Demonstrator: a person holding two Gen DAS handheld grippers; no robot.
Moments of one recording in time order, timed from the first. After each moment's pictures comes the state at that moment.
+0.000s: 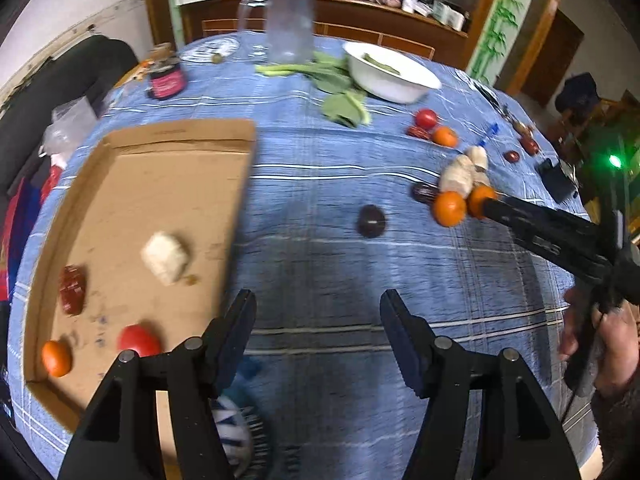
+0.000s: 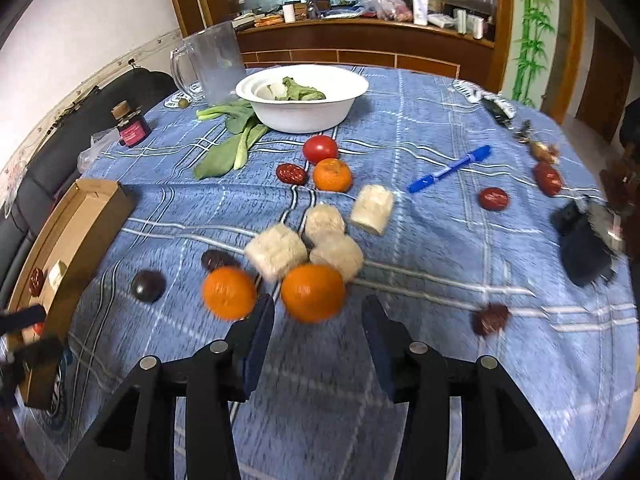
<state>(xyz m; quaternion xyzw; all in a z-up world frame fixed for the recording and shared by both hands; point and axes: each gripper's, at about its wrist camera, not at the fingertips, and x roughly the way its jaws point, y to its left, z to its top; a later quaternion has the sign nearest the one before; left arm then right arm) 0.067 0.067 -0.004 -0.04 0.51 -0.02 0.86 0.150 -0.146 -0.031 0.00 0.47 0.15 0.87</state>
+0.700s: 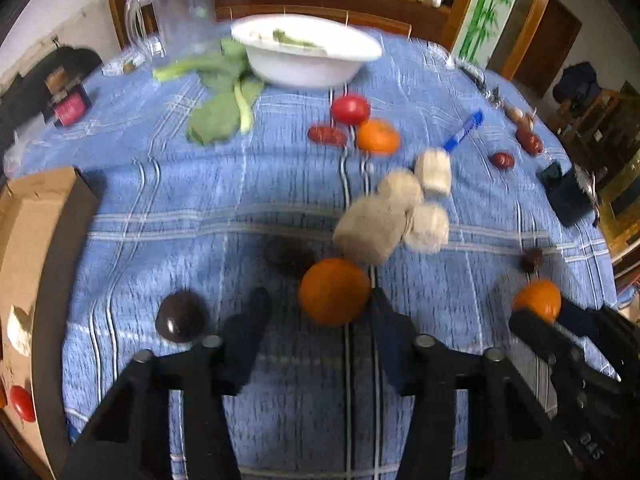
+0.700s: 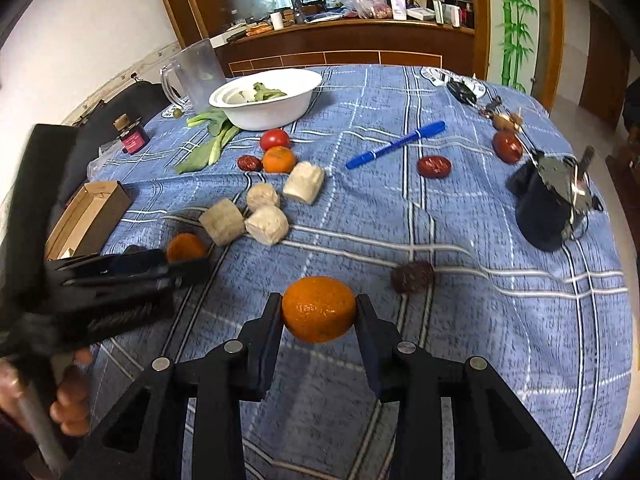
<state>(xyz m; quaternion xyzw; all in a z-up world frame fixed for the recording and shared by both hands) 0.157 -0.050 -0.048 -0.03 0.51 -0.04 0.86 0.121 -0.216 -0.031 0.03 0.46 0.16 0.87</state>
